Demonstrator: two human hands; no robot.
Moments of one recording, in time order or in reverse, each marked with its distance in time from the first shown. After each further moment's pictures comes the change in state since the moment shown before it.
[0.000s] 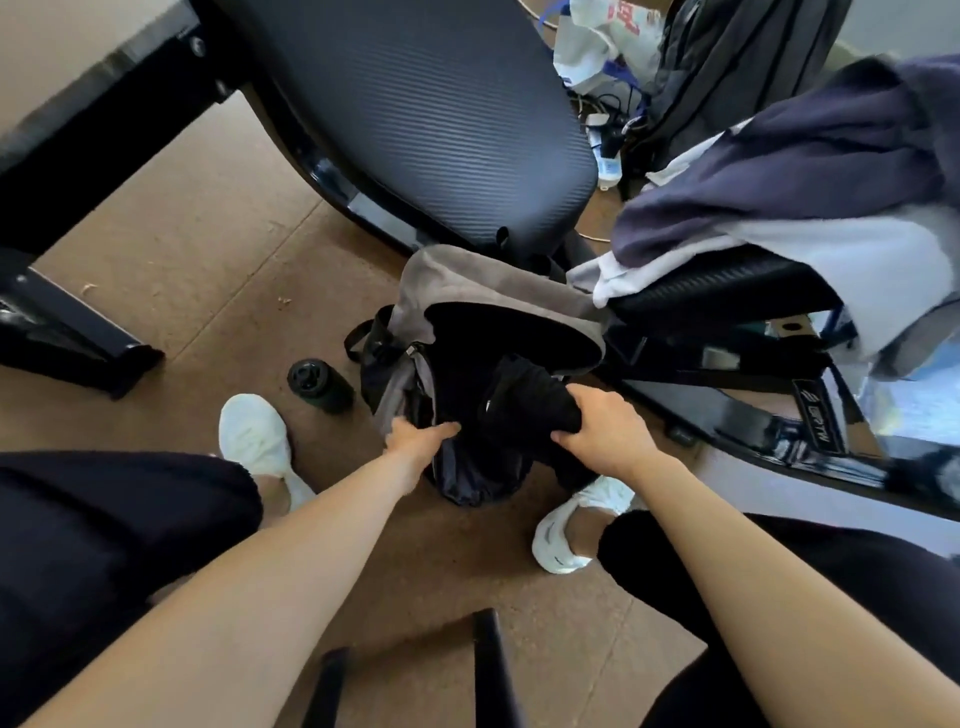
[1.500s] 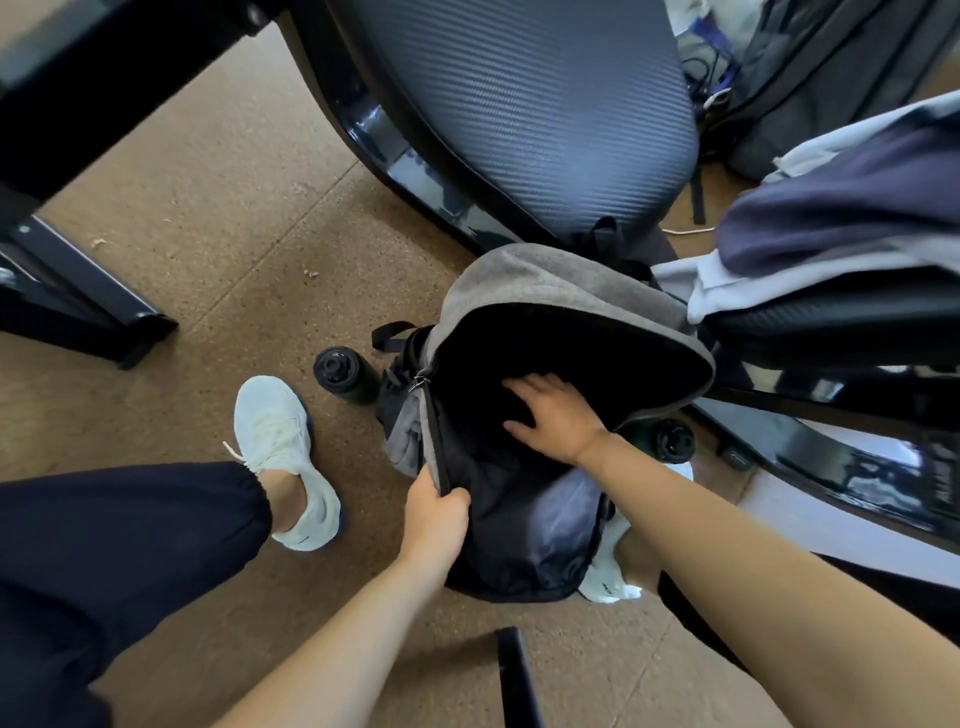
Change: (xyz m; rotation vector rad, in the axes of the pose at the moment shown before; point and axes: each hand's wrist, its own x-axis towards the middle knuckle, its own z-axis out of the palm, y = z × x) left_hand -0.064 -0.031 -0.018 -0.149 -0.020 0.123; right_hand 0.129 -0.040 0.106 -0.293 -0.112 -0.371
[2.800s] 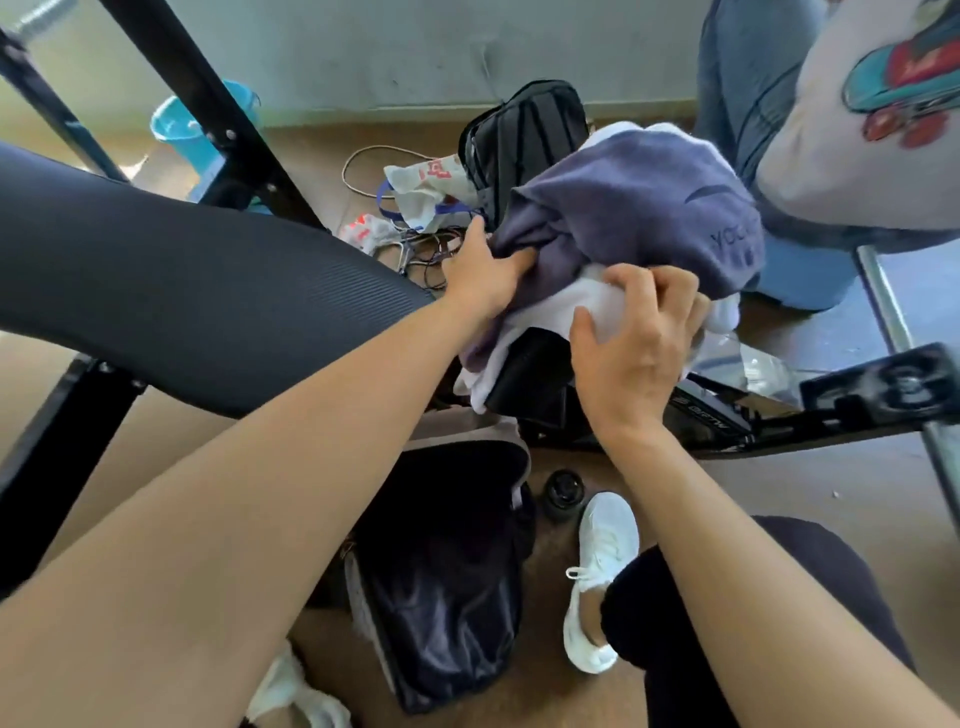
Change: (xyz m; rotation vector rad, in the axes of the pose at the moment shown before) left_hand -0.022 0.335 0.283 0.642 -0.208 0.938; right_hand -0.232 0.082 -0.218 0.390 1.574 0.775
